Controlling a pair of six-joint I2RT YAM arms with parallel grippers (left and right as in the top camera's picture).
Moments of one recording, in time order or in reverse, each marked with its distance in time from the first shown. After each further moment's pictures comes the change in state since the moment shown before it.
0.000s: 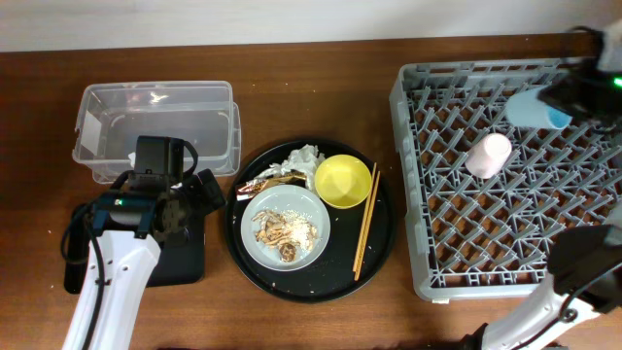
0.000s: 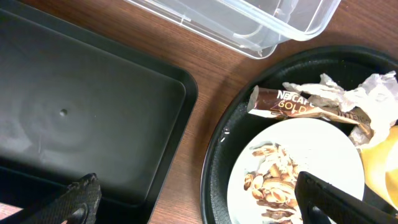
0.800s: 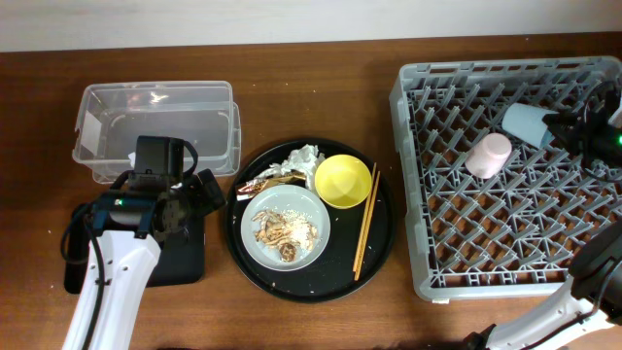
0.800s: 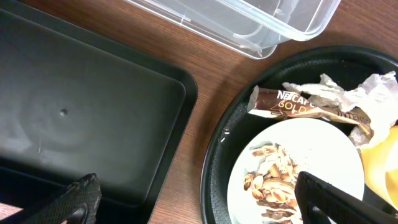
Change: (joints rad) left arm 0.000 0.000 0.000 0.000 0.000 0.000; right arm -0.175 0.017 -0.624 0.686 -0.359 0.186
